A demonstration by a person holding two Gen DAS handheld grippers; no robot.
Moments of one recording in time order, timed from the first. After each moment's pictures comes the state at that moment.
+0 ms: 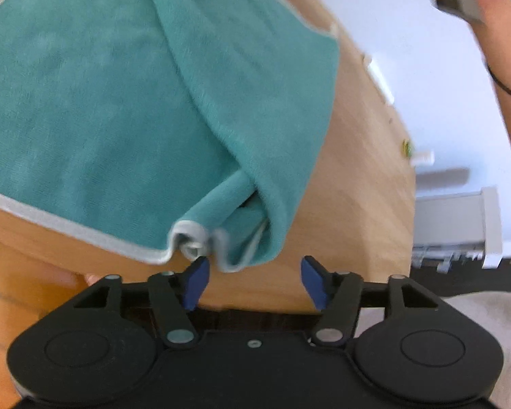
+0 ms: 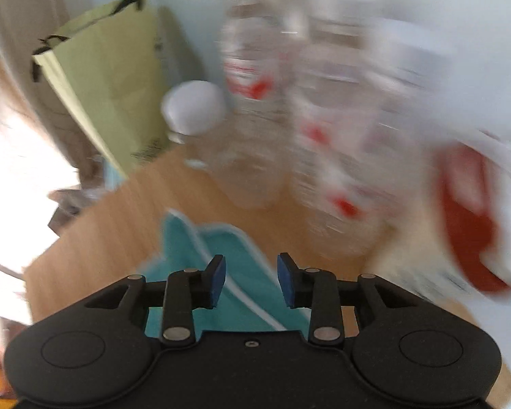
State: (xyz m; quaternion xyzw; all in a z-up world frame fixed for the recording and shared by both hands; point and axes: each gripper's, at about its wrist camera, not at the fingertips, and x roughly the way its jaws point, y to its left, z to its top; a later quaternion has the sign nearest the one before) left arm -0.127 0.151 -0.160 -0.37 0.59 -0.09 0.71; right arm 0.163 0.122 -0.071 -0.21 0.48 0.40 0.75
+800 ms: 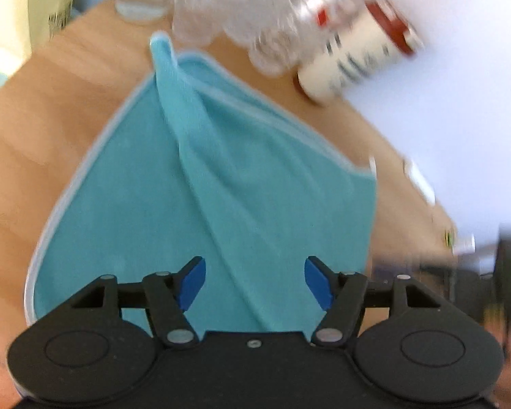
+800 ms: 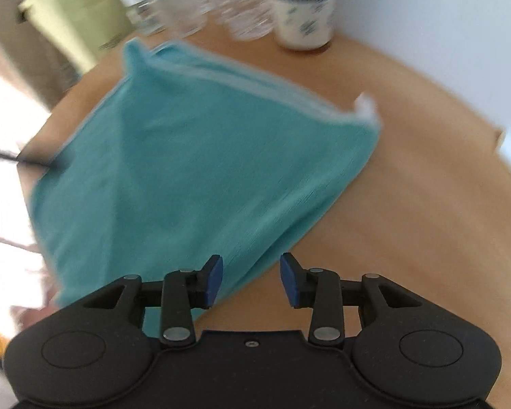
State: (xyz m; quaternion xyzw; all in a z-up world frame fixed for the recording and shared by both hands) left arm -0.039 0.240 -0.097 -0.33 0.51 0.06 0.79; right arm 0.030 -0.038 -0.122 -0.13 0.58 0.38 0.71
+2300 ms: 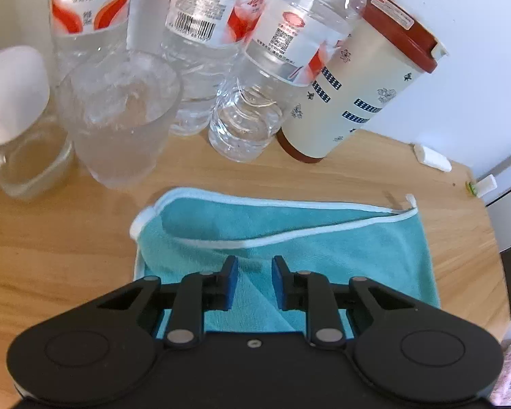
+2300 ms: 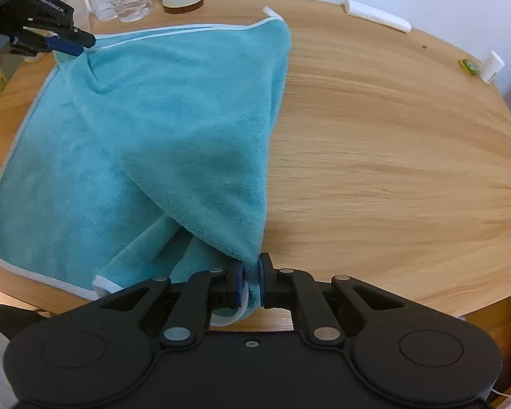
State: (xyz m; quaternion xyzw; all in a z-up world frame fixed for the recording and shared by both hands) left arm 0.100 0.294 -0.117 -0.15 0.53 -0.10 0.83; right arm -0.121 0.017 -0.136 -0.03 0.58 0.03 0.81
